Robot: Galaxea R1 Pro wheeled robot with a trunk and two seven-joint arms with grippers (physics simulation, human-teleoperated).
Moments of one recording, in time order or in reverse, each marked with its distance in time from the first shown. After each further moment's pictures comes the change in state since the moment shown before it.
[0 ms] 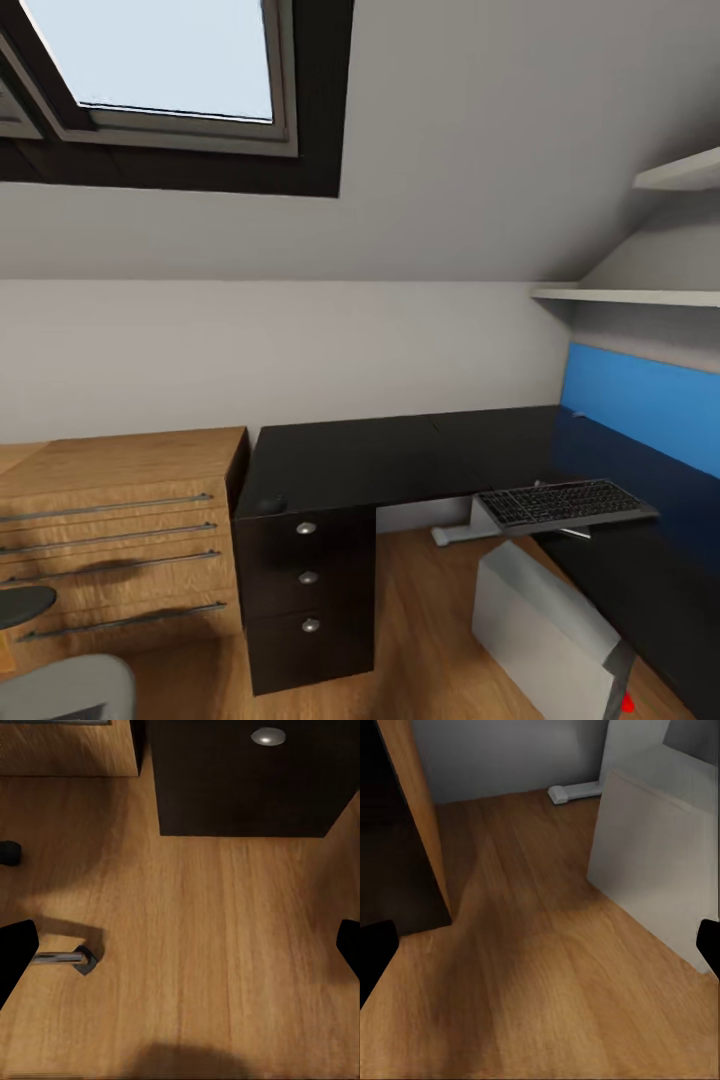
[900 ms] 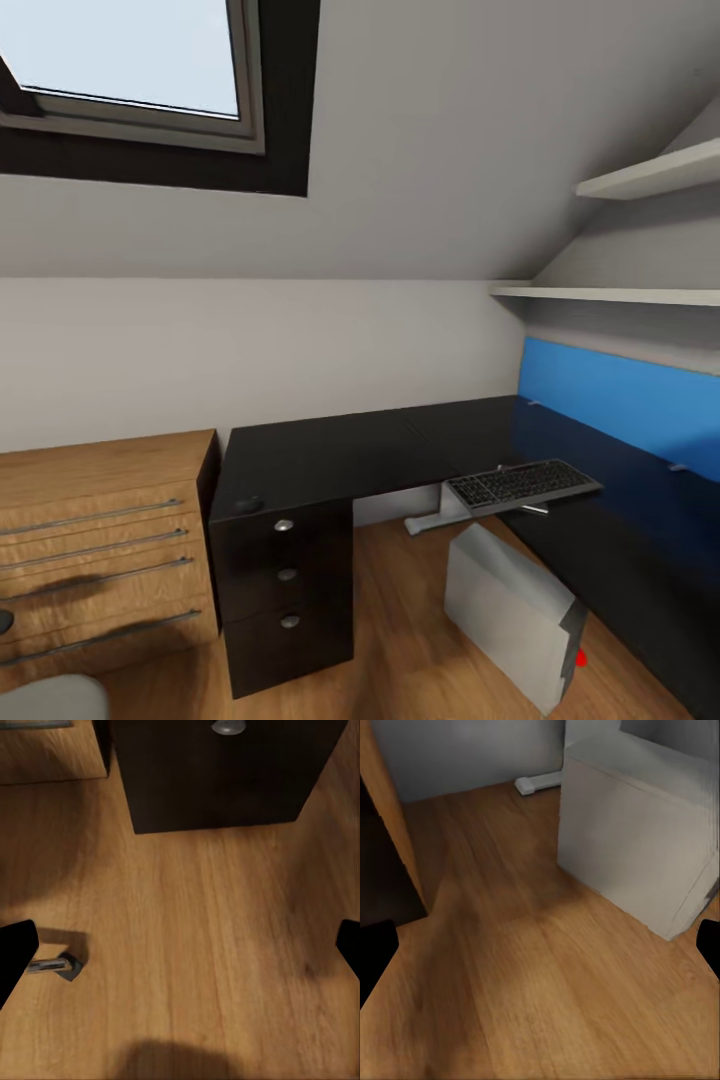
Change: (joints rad) left arm 0.000 0.000 0.000 0.000 0.000 0.000 0.000; right arm 0.000 0.005 0.000 0.000 0.001 0.000 0.000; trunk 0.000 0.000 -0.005
